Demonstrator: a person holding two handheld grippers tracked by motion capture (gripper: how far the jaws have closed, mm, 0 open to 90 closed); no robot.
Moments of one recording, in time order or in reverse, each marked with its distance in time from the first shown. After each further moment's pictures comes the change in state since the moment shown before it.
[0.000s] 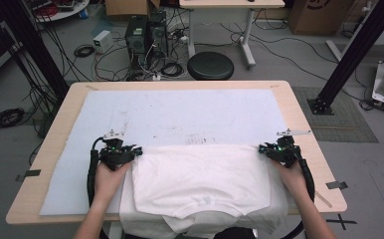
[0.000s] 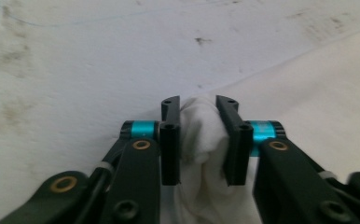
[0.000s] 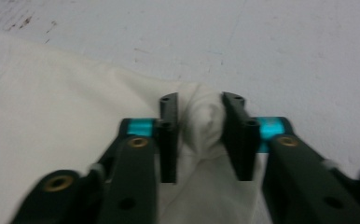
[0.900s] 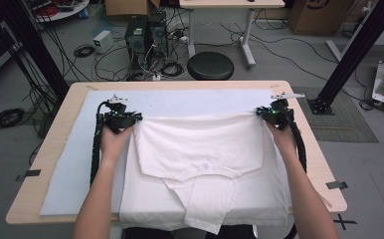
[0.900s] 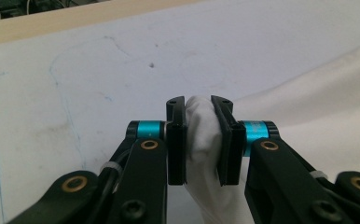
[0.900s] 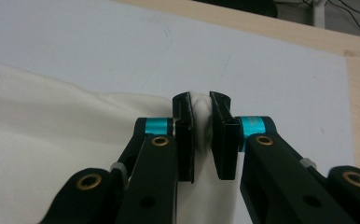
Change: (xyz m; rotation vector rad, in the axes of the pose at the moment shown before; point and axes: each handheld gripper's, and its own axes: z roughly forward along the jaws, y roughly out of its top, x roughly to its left) left arm 0.040 0.102 0.044 -0.022 0.111 0.094; right arm -0.020 0.107 0.032 -0.121 -0.114 -0.064
